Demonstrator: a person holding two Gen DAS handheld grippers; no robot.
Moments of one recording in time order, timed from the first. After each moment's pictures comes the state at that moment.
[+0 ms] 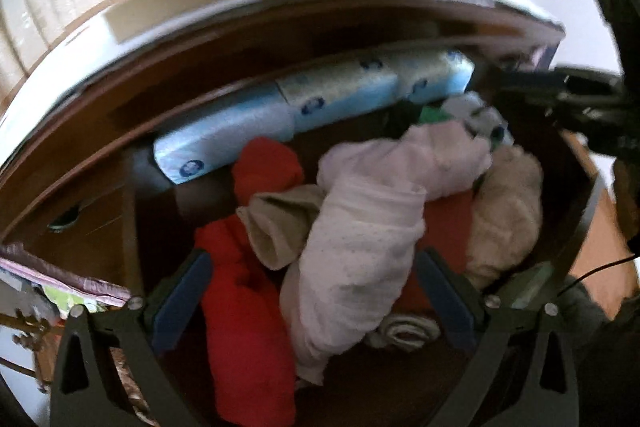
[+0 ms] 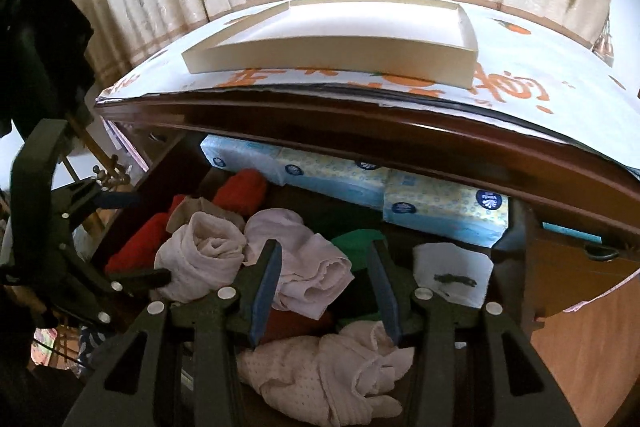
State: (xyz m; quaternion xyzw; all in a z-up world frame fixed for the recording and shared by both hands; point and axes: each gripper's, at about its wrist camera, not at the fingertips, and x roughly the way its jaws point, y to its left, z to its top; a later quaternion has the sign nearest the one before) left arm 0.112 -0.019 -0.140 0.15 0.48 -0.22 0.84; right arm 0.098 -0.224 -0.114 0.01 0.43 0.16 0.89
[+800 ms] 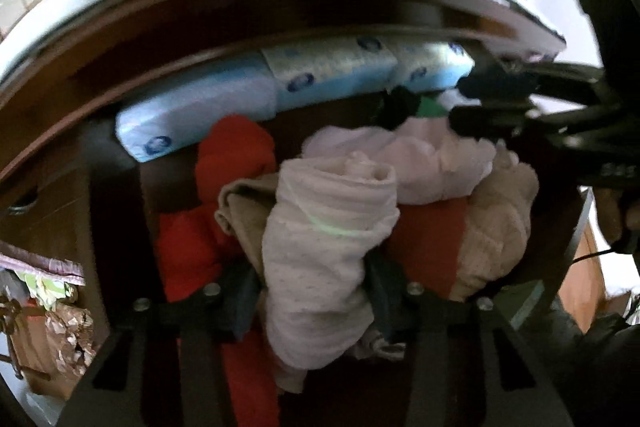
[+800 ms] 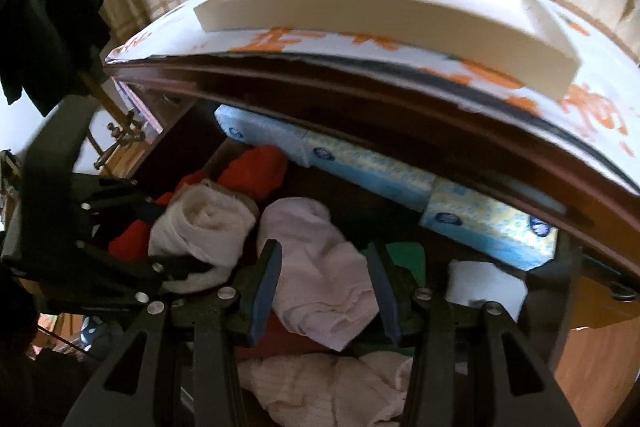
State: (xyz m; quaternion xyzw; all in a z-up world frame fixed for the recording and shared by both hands) left arm 0.118 -0.018 -0.148 0.09 0.52 -0.25 0.81; right arm 0.144 -0.192 -0.129 -0.02 0.50 0.22 0.84
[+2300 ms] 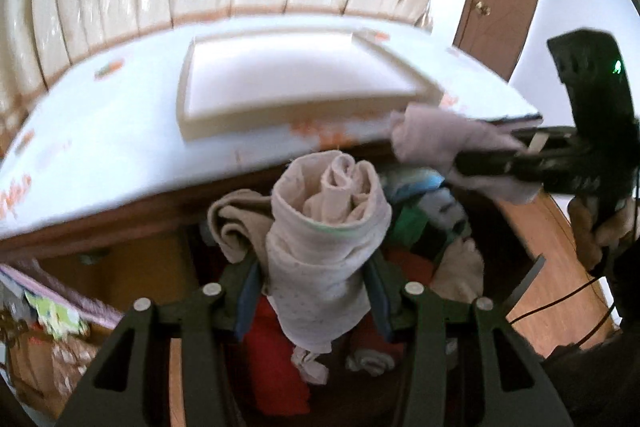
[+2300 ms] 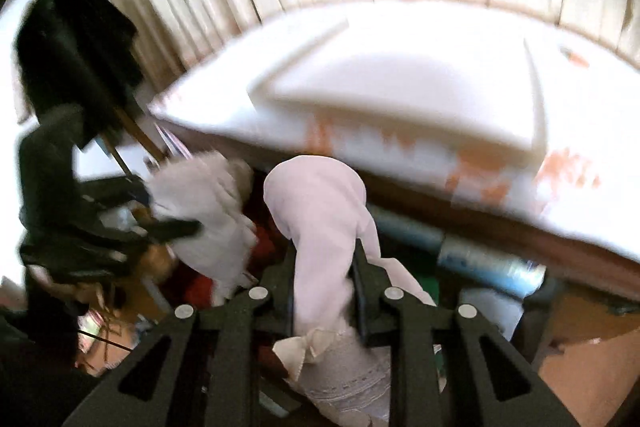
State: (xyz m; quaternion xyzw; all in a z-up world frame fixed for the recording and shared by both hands) left arm 0.114 0.024 -0.027 0.06 0.40 -0.25 0.88; right arm 0.136 -0.202 -0.040 0.04 0.43 0.26 0.86
